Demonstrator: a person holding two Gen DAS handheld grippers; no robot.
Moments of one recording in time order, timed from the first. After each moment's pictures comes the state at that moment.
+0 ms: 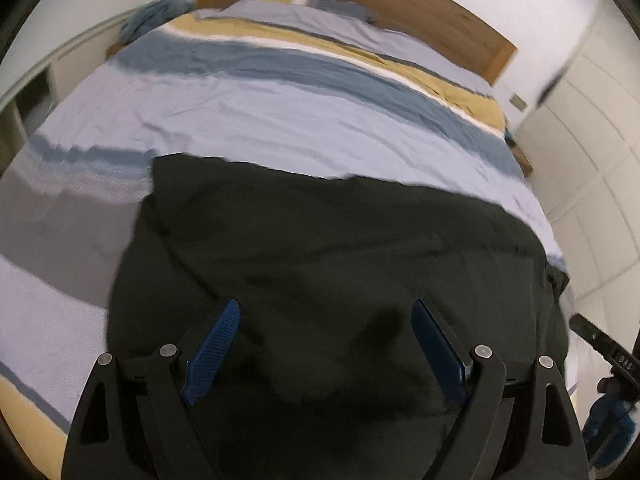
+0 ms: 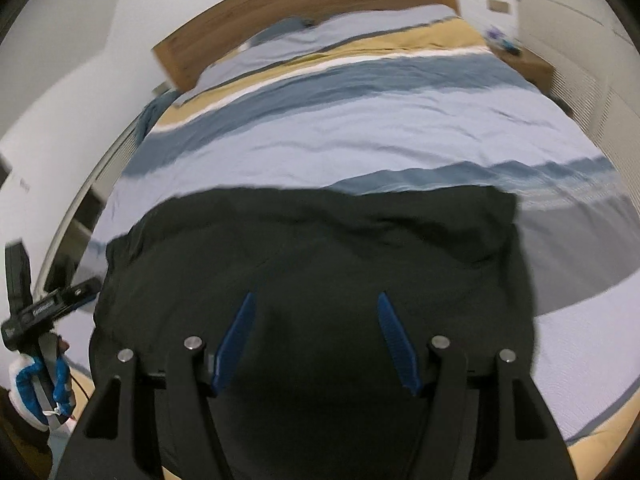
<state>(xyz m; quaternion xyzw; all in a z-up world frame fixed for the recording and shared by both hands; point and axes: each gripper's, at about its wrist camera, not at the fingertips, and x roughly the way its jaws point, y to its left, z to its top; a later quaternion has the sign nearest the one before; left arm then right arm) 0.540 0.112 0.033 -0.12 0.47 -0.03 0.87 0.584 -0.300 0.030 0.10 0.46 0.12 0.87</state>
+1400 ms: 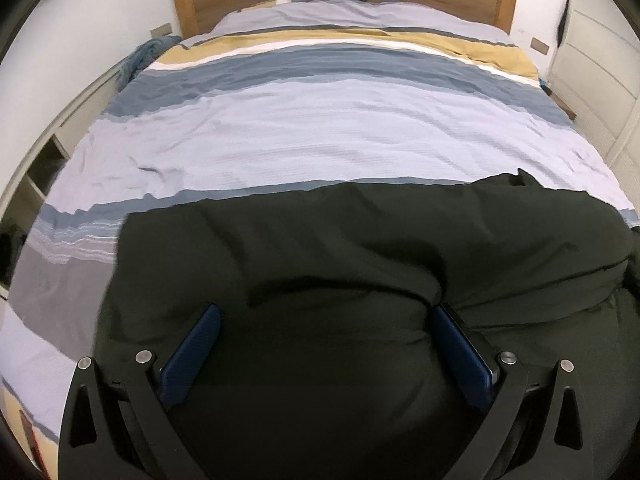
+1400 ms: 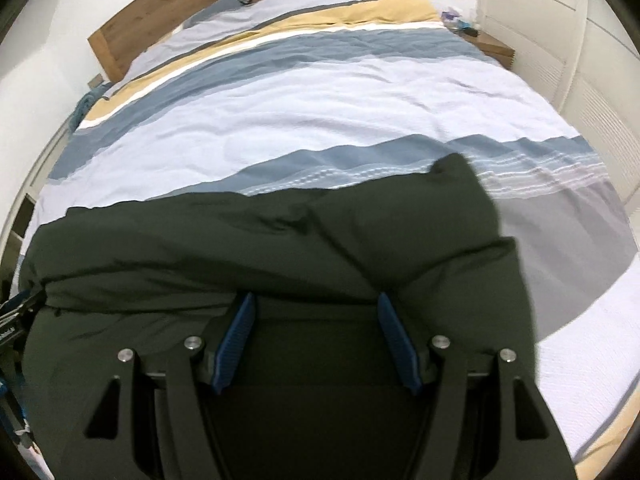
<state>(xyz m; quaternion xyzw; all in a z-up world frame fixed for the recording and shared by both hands) 0.609 0.084 -0.022 0.01 0.49 0.04 0.87 0.657 -0.349 -0.050 0.08 0.50 0.00 0.86</state>
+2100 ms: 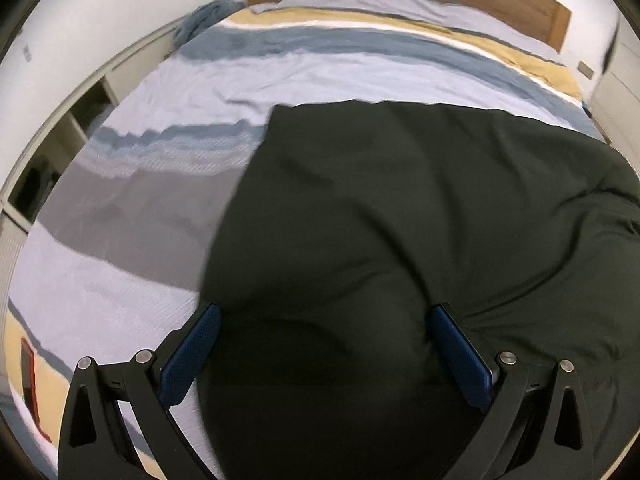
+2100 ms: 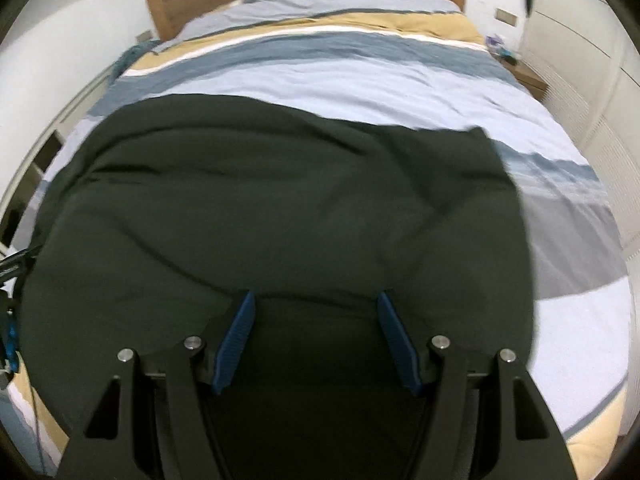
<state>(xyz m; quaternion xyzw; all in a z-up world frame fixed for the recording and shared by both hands) 0.524 0.175 -0.026 -0.05 0.51 0.11 0.85 0.576 -0.310 -0.033 0.00 0.50 0.06 0.86</state>
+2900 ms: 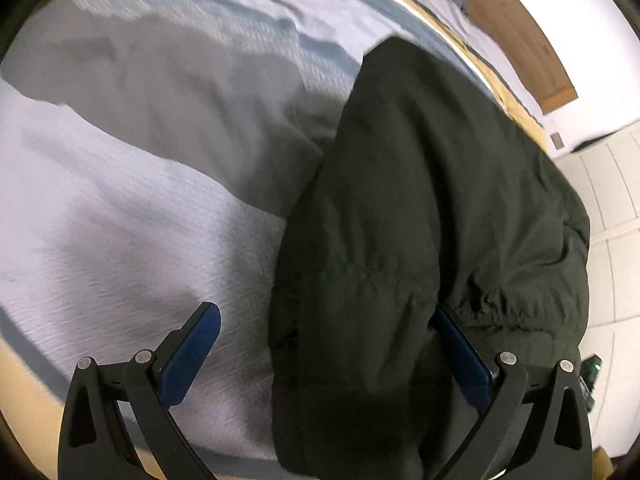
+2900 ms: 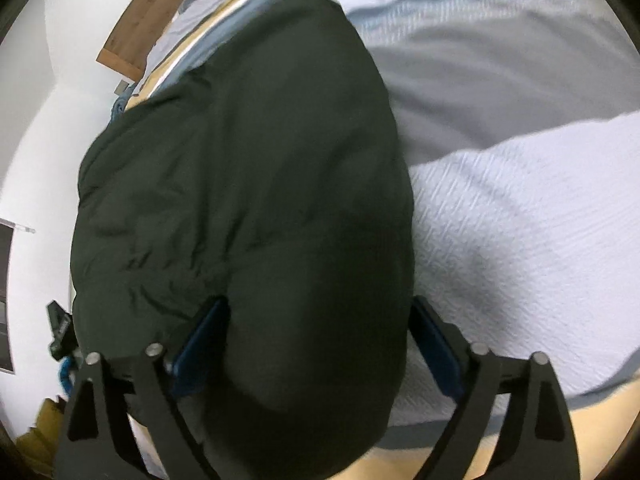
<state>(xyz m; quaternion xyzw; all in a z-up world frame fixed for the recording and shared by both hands) 0.484 0.267 -0.078 -0.29 0.55 -0.01 0.78 0.551 -0.434 -0.100 0.25 0.58 0.12 0.76</state>
